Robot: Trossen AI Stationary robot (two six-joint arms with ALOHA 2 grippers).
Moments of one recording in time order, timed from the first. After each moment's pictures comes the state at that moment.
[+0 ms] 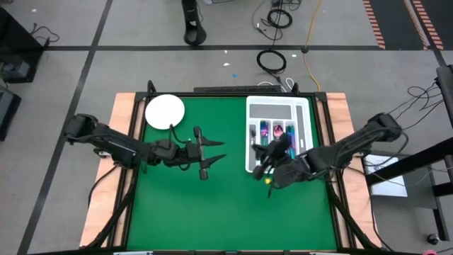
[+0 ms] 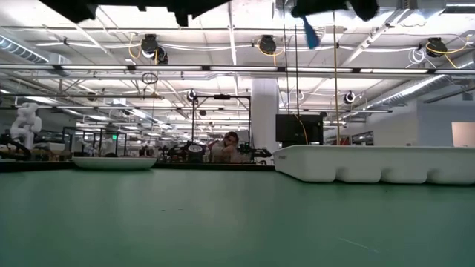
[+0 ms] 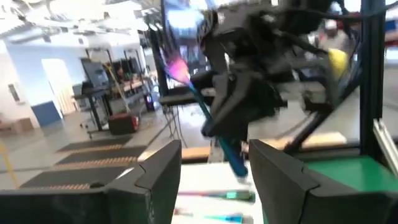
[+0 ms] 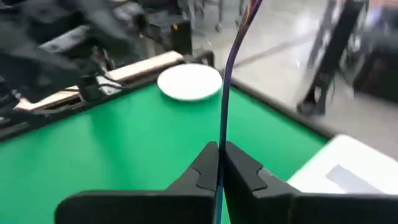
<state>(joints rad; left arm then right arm) -0.21 1.39 0.68 0.85 -0.33 0.25 0.44 1.39 1.09 -0.33 1.00 0.64</state>
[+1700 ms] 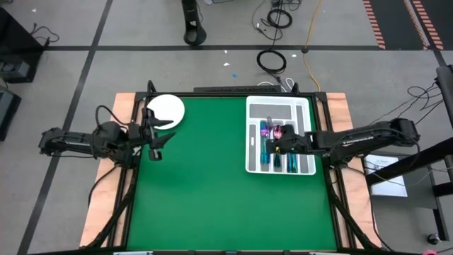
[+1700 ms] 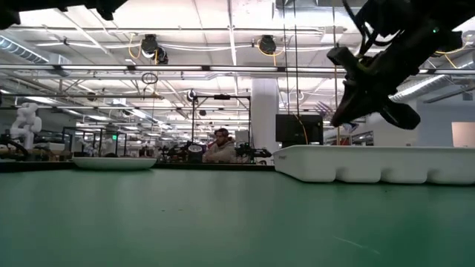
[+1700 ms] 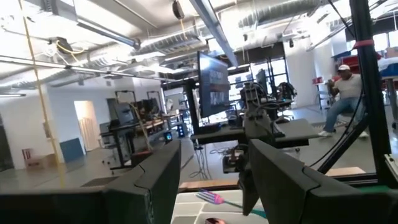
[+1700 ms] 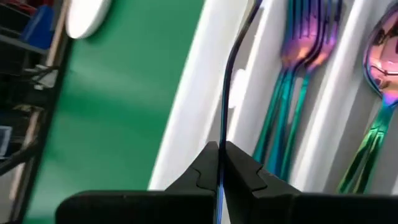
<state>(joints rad) -0.07 0.46 0.36 0.42 -0.21 0.29 0.00 1.09 0.52 -0.20 0.31 1.32</state>
